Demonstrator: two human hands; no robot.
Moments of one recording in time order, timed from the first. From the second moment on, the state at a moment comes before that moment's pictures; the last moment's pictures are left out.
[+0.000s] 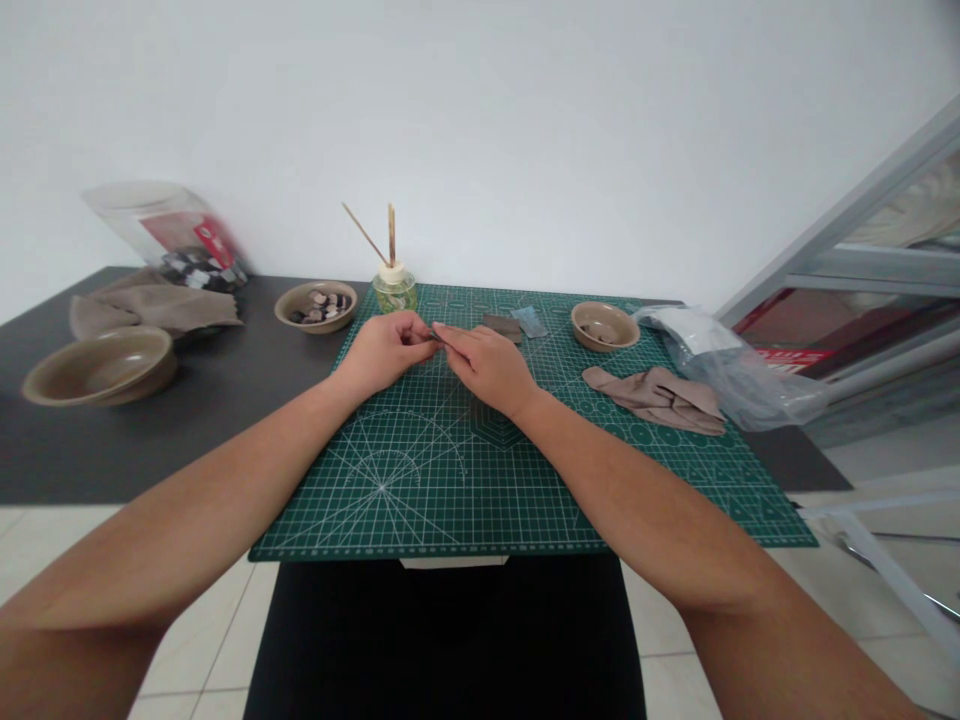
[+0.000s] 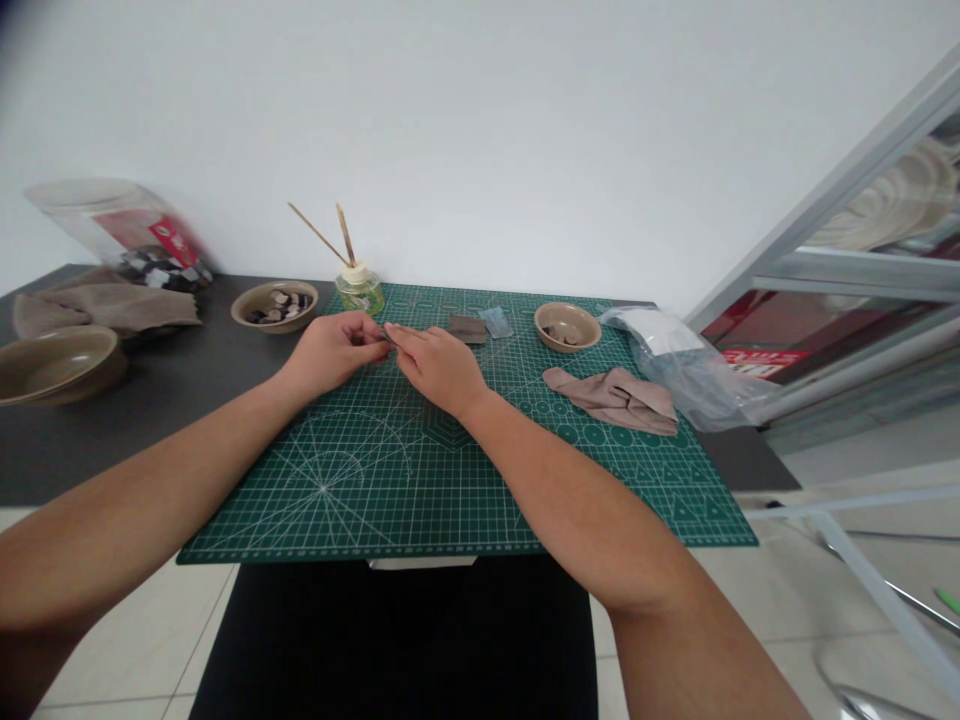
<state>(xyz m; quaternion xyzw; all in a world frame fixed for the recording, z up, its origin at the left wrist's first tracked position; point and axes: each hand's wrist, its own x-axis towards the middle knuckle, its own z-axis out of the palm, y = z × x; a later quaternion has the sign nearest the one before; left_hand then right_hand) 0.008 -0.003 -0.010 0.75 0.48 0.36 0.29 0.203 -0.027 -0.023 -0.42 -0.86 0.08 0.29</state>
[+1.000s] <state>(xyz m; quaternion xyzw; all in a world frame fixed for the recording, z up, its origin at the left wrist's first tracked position) 0.006 0.002 -0.019 0.73 0.46 0.40 0.31 0.194 -0.045 -0.007 -0.49 -0.85 0.02 0.19</state>
